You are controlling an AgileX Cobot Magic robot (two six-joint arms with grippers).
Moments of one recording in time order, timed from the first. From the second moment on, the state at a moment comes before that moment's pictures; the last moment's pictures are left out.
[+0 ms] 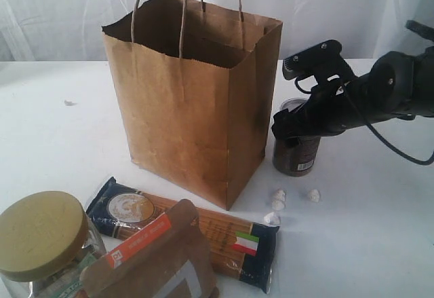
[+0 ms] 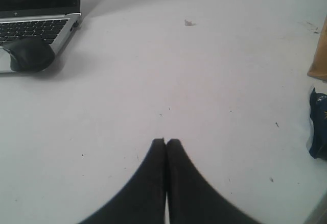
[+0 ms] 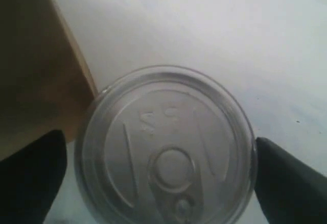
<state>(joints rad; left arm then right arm) 0.07 0.00 0.02 -0.08 0.37 0.13 0.31 1.71 -0.97 0.28 0.18 -0.44</state>
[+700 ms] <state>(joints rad) 0.07 0.00 0.02 -0.08 0.37 0.13 0.31 1.69 -0.98 0.28 0.22 -0.44</state>
